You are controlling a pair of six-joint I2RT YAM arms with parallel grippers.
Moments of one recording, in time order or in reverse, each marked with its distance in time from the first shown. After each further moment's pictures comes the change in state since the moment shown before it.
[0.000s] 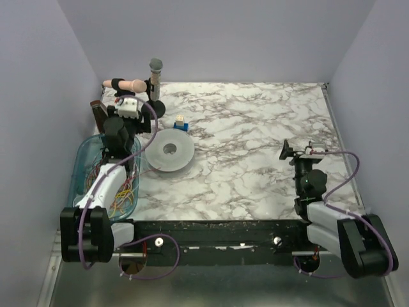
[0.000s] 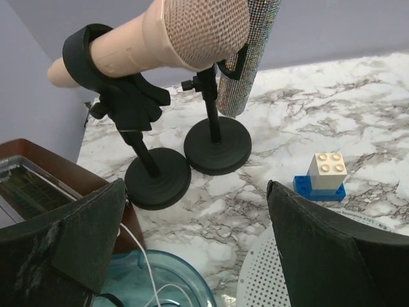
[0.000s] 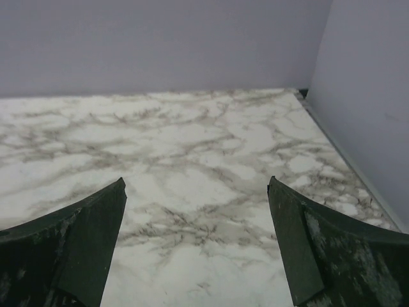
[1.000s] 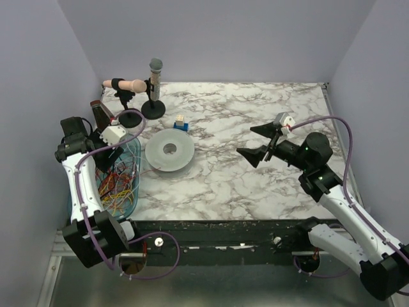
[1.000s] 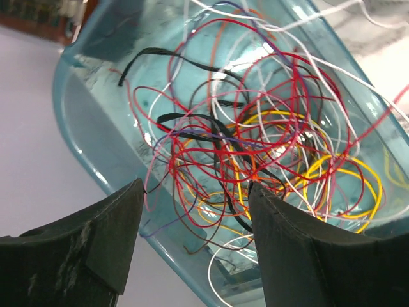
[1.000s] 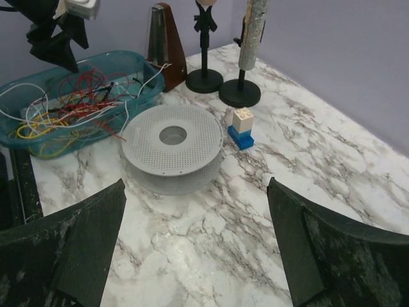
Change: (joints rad) left arm 0.445 0.005 0.494 -1.484 0.272 0.910; right arm 0.291 -0.339 0.660 -1.061 -0.816 0.056
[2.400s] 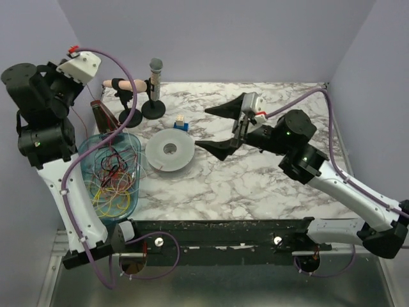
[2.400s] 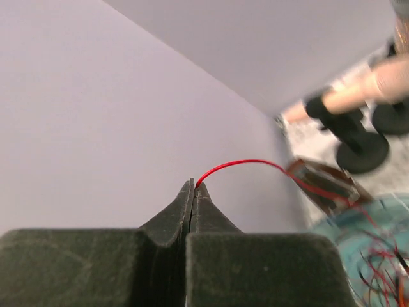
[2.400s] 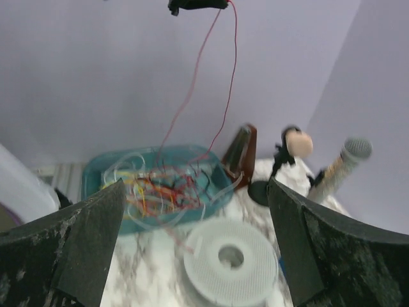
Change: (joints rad) left arm -0.085 0.023 0.679 0.153 -0.003 -0.134; right arm 0.420 0.254 0.453 -0.036 0.130 -0.070
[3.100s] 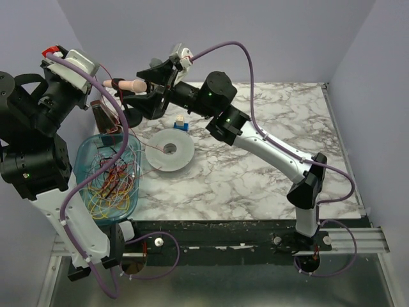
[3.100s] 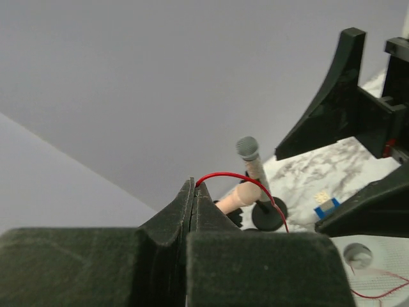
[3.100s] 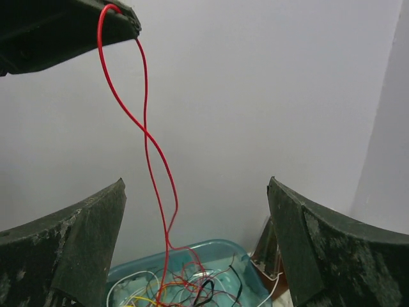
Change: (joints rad) left arm 0.000 -0.003 0.466 -0.100 0.441 -0.393; right arm 0.126 0.816 0.911 0.106 0.111 0.246
